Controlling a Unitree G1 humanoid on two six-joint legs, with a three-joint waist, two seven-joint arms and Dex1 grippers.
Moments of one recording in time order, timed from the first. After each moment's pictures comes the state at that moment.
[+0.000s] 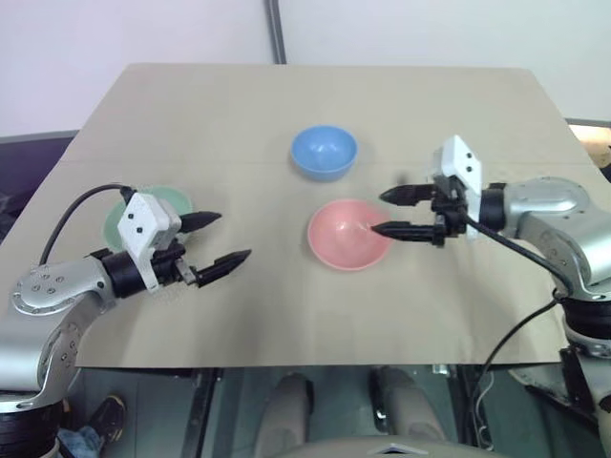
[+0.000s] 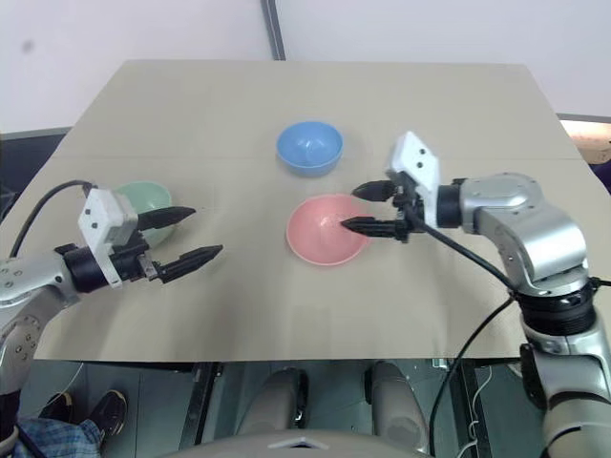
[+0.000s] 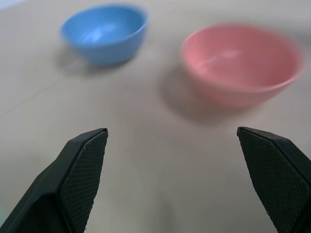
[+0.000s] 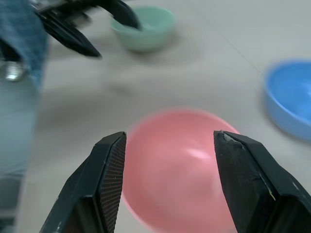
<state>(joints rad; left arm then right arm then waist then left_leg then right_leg) 0.04 0.88 0.39 -0.42 -0.52 0.52 -0.83 -0.65 -0.66 0.04 -0.36 0.44 0.90 1.03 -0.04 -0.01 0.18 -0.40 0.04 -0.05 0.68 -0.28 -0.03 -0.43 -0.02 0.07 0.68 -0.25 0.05</state>
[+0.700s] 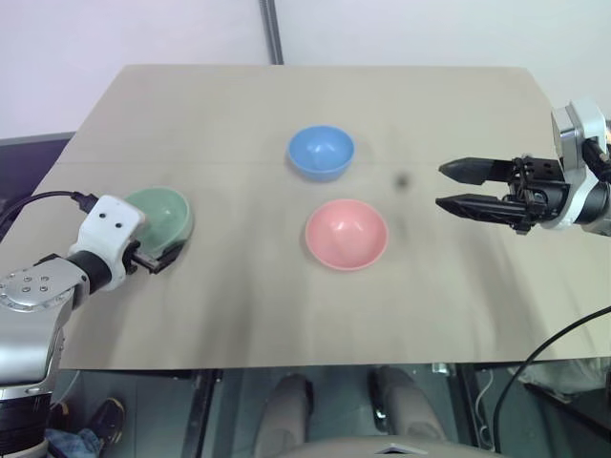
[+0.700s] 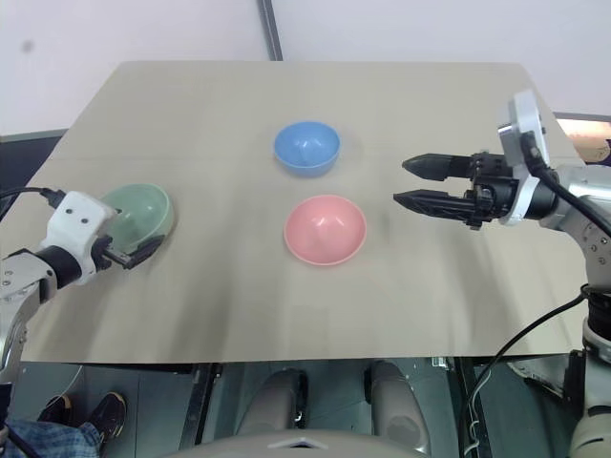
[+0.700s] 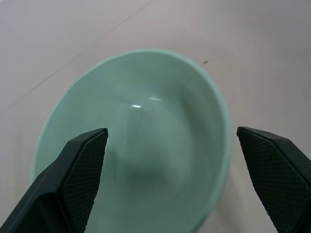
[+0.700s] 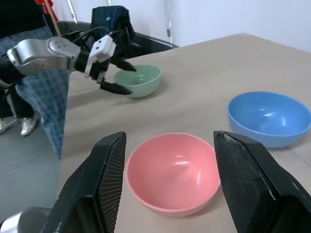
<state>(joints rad) 0.03 0.92 0.38 -0.23 -0.22 0.52 -0.63 -0.58 -0.80 -0.25 -0.30 0.77 0.86 1.16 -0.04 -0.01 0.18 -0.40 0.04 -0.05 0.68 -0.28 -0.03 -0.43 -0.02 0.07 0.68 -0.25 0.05</state>
